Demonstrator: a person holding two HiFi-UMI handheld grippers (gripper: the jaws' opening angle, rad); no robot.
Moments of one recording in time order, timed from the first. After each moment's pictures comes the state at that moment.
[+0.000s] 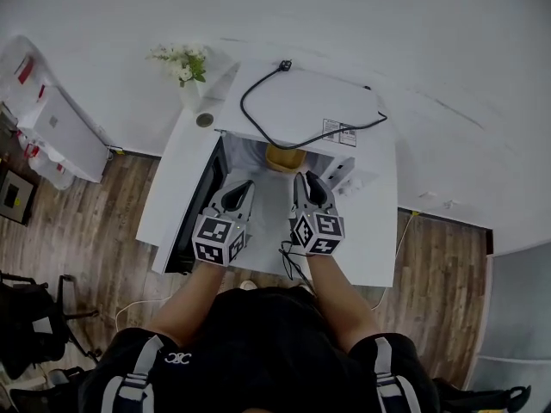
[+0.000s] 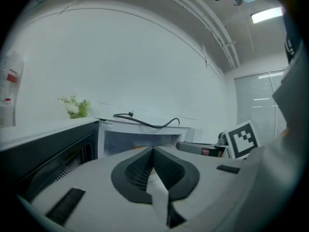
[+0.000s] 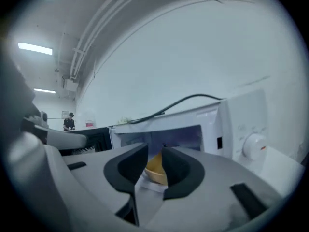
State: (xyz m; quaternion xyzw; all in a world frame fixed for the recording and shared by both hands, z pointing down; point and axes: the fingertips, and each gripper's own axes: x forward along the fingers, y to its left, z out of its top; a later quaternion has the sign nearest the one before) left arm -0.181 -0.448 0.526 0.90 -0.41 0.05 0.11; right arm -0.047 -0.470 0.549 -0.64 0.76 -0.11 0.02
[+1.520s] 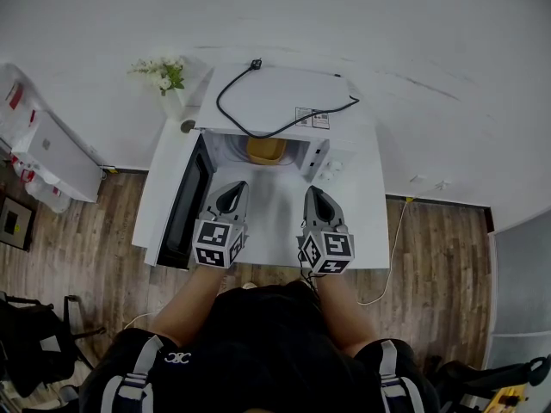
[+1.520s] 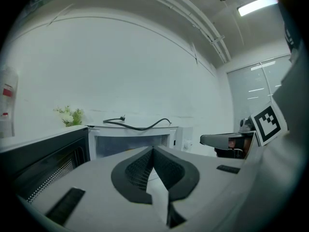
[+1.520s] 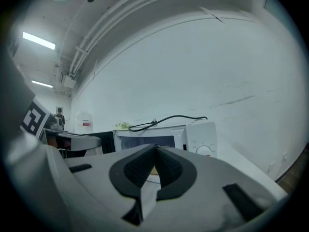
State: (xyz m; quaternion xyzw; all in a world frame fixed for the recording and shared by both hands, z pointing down) left arm -0.153 -0.404 0.514 0.91 -0.40 0.06 0.06; right arm -0.001 -0.363 0.515 -0.67 0.74 -0.07 0.02
